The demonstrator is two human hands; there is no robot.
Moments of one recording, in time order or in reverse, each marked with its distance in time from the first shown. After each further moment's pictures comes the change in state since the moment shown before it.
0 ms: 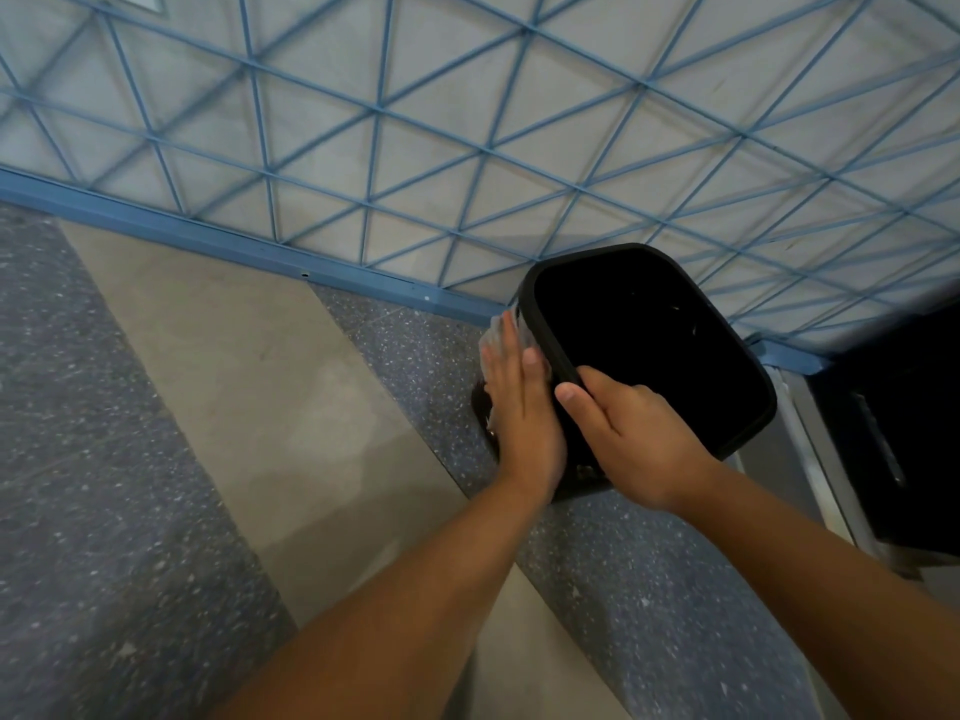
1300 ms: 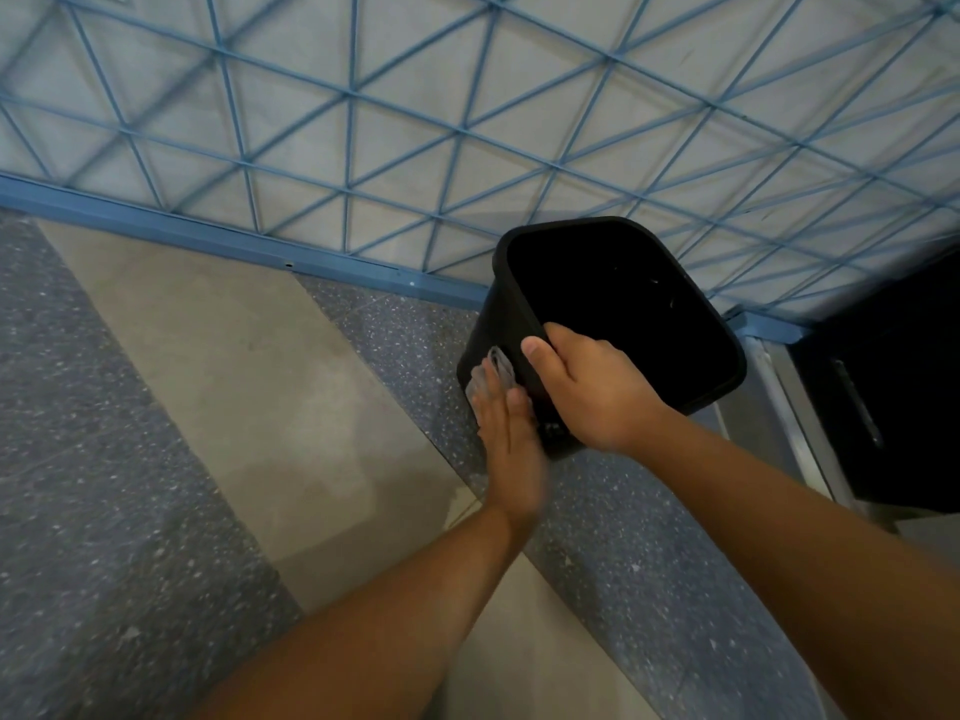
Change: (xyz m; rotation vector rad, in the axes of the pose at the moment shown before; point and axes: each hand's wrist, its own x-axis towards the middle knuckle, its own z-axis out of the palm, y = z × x) left_hand -0.046 -0.033 -0.004 -0.082 -0.060 -0.065; right_hand 0.013 -0.015 0.004 0.023 0.035 0.071
